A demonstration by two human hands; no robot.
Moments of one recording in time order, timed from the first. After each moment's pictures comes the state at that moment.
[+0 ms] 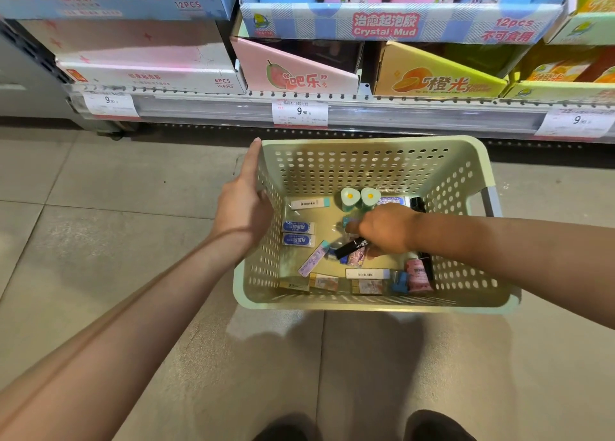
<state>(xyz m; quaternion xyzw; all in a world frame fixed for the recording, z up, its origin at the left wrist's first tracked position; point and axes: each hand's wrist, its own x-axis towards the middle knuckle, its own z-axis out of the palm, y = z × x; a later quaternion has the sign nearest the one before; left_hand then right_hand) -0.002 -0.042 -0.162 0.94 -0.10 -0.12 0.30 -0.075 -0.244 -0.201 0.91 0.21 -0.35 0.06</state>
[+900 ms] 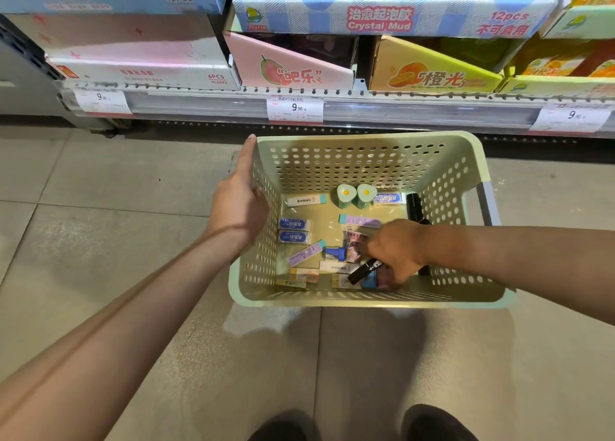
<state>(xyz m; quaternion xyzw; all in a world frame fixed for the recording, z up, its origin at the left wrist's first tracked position) -0.001 -0.042 -0.162 0.94 -0.09 -0.12 0.30 -0.099 -0.249 -0.212 0.87 0.24 -0.42 0.07</state>
